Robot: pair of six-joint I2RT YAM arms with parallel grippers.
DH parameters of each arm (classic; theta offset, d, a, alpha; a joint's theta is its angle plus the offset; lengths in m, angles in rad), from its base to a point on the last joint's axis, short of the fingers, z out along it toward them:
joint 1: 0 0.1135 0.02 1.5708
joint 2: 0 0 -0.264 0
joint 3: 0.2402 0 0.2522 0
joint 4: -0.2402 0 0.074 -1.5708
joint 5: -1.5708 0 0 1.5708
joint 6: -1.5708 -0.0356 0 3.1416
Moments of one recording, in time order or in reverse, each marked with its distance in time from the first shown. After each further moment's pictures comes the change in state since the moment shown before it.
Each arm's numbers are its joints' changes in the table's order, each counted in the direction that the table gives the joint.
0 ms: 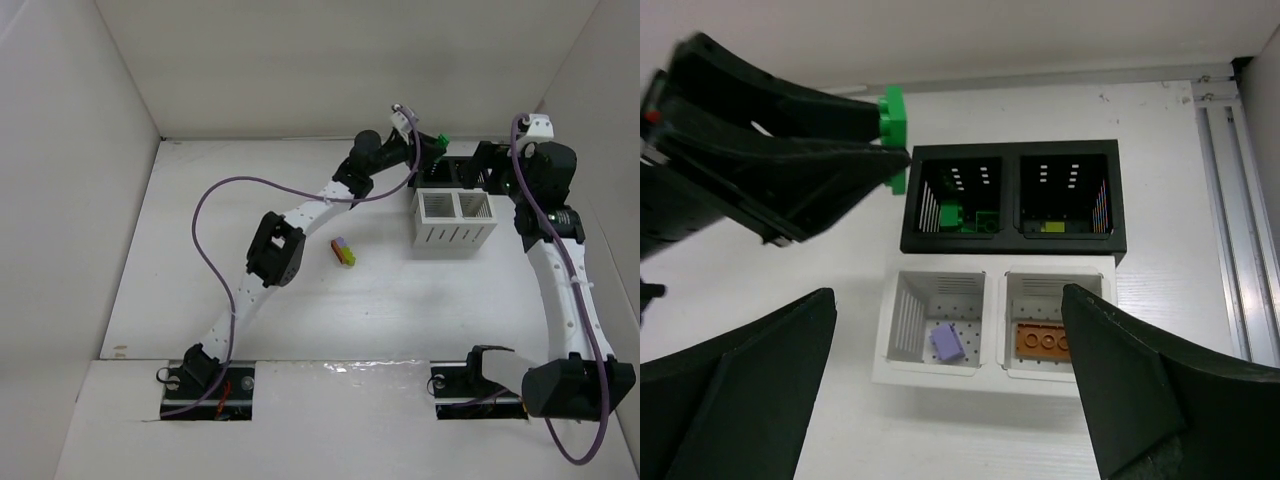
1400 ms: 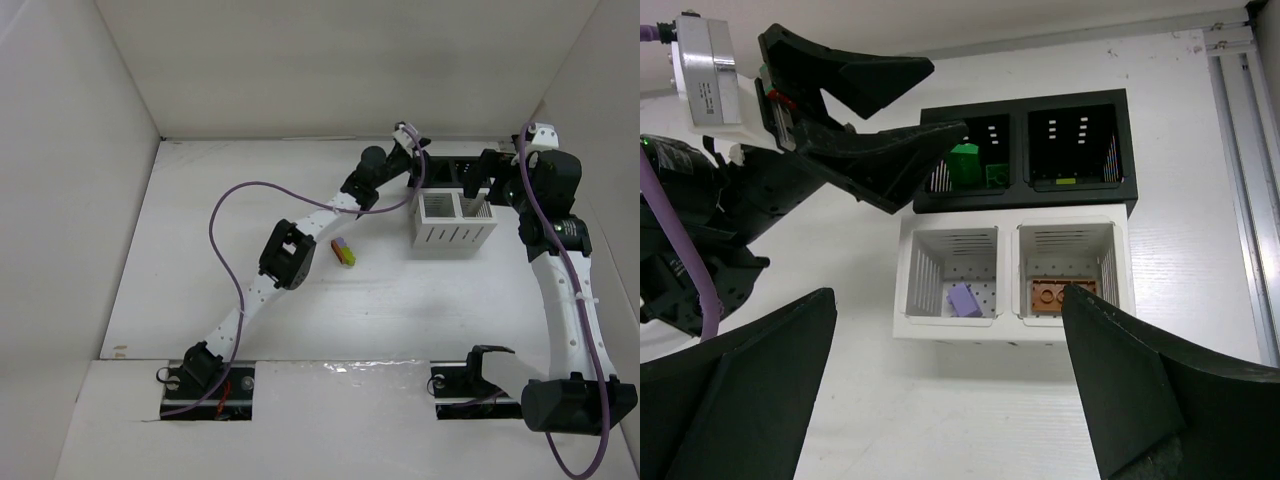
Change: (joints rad) left arm -0.017 -0.211 0.172 0.051 0.140 -0.137; right arm 0.000 0.084 0.002 -0.124 -0.007 -0.059
